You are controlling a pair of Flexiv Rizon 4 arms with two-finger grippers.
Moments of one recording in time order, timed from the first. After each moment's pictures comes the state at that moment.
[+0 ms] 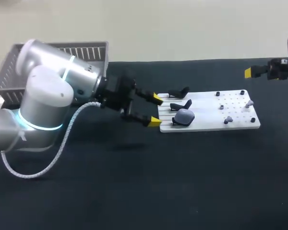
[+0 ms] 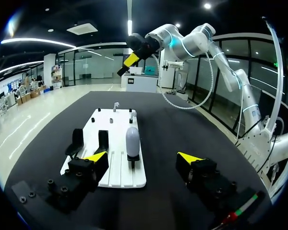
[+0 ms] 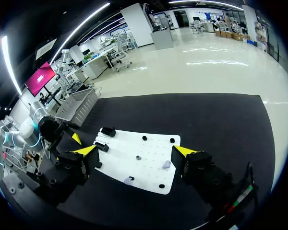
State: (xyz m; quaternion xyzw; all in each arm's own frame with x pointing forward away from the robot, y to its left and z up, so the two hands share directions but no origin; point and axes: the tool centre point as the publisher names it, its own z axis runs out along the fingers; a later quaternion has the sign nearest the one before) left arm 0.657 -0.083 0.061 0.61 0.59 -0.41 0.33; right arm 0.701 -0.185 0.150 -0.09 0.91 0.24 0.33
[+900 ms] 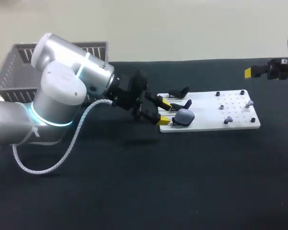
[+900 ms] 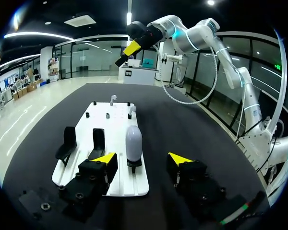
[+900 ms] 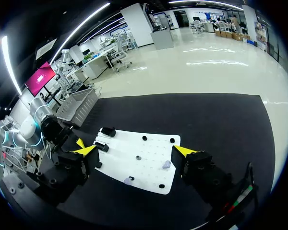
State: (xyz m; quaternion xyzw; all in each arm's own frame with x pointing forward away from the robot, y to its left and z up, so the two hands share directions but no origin) left arm 0.659 -0.105 0.047 0.63 0.60 -0.40 0.30; right arm 0.701 -0.185 0.150 -0.09 0.91 0.24 0.33
